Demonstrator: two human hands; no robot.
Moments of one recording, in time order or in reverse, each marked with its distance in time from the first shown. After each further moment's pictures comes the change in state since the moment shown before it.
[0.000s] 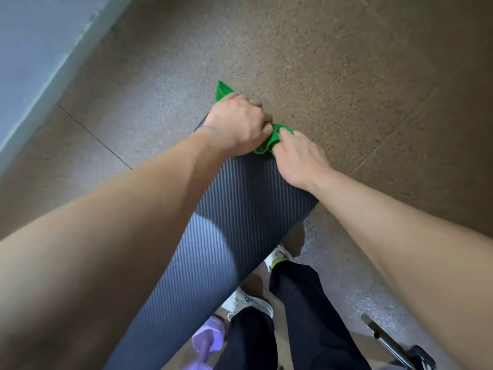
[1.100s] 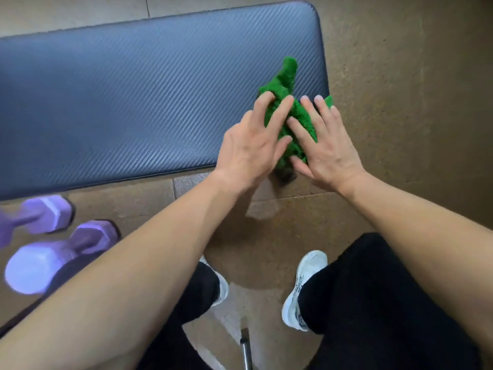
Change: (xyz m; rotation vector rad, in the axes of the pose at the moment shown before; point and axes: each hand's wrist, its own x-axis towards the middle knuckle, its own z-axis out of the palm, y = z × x) left_hand -0.123 0.214 0.095 -0.425 0.690 -0.896; right_hand -0.039 0.111 0.021 -0.795 0.308 -1.243
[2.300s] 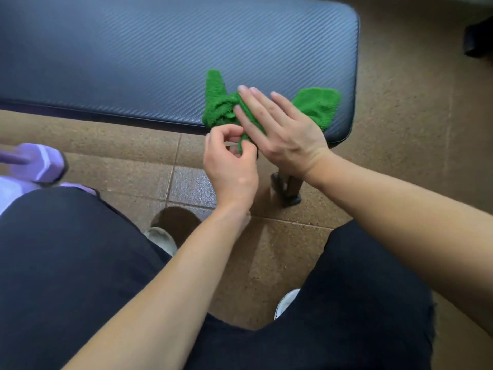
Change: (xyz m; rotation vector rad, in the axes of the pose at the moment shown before) left_hand -0.073 0.035 0.042 -0.743 0.784 -0.870; right_hand 0.048 -0.049 0.025 -0.244 0.502 -0.593
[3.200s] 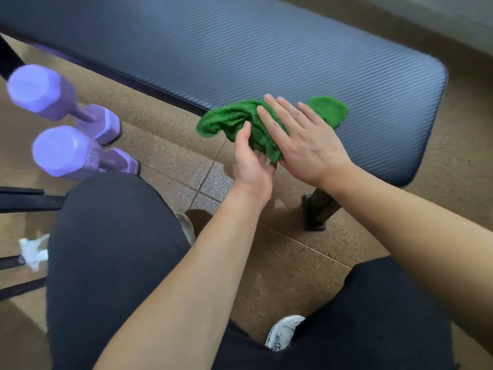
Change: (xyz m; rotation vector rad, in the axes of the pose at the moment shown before) left_hand 0.045 -0.006 -0.034 -0.987 -0.001 -0.839; right_hand 0.071 -0.026 0.004 0.253 -0.341 -0.069
